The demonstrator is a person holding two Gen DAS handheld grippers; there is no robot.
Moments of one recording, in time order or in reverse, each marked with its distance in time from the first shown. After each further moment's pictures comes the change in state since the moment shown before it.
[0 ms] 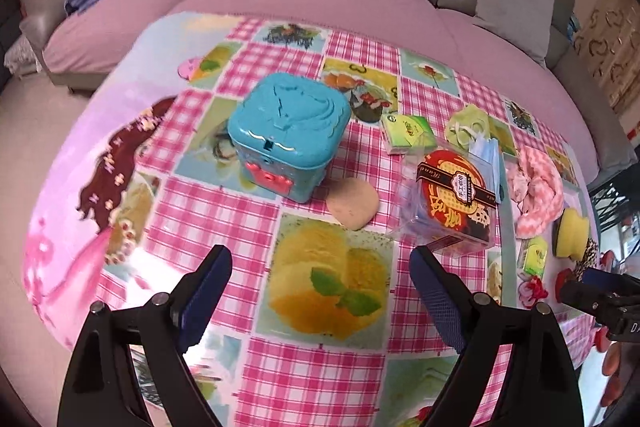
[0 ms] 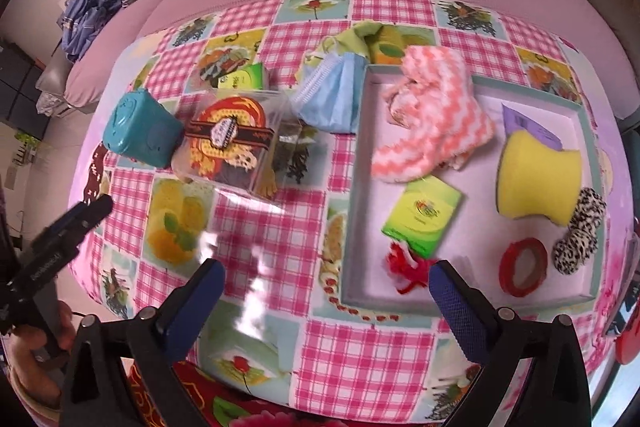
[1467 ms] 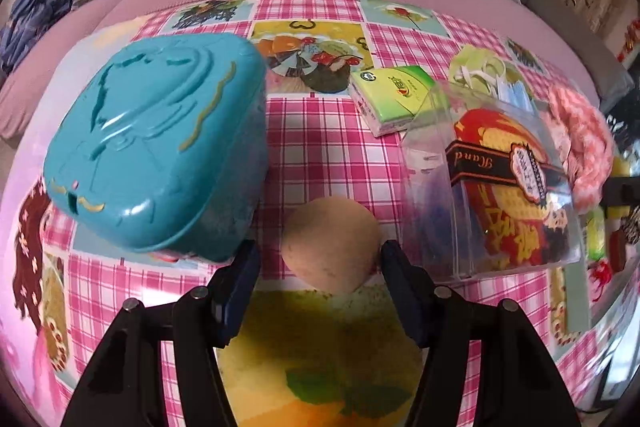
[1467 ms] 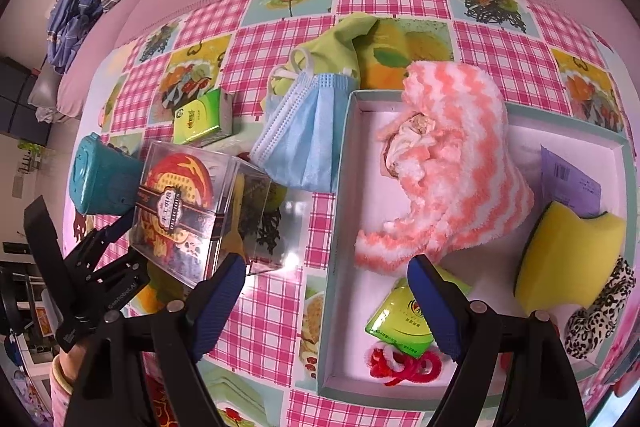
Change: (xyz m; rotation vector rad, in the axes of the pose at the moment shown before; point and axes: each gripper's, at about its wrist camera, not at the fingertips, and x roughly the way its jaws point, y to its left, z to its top) left arm 0.112 -0.035 0.021 0.257 0.042 -0.019; right arm 0.059 -0.029 0.075 0.023 0.091 0.041
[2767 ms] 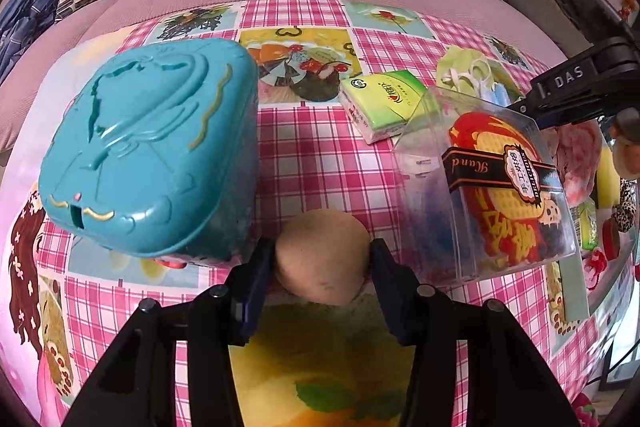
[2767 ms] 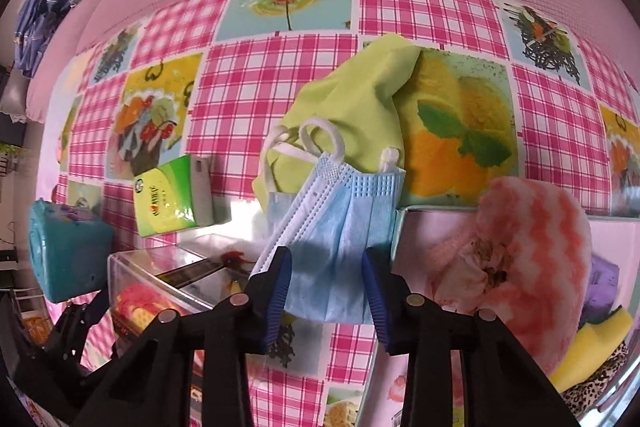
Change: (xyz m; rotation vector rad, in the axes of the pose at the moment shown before) left arm -0.001 0.005 0.004 0.031 -0.016 -0.060; right arm 0.065 0.025 0.085 0.021 0.061 -0.094
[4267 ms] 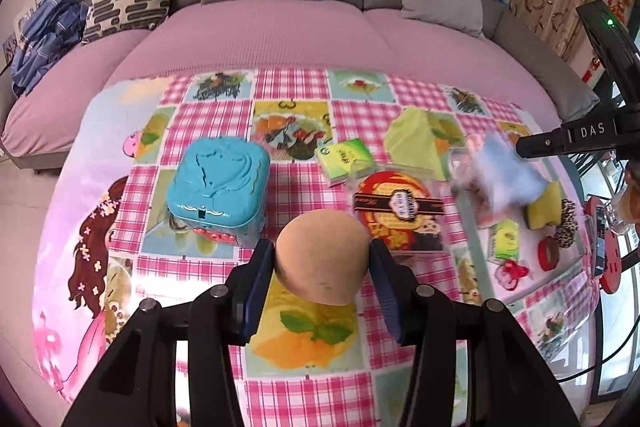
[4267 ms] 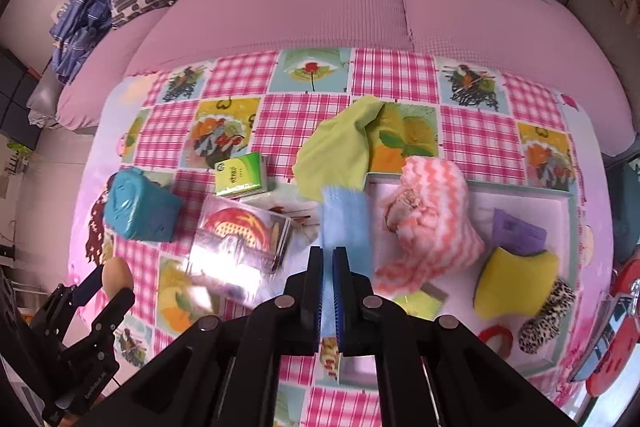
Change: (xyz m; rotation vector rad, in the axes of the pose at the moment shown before) left arm -0.134 -0.025 -0.002 -0.027 -0.109 0.000; right arm -0.146 0.004 -0.079 -0.039 -0.195 0.007
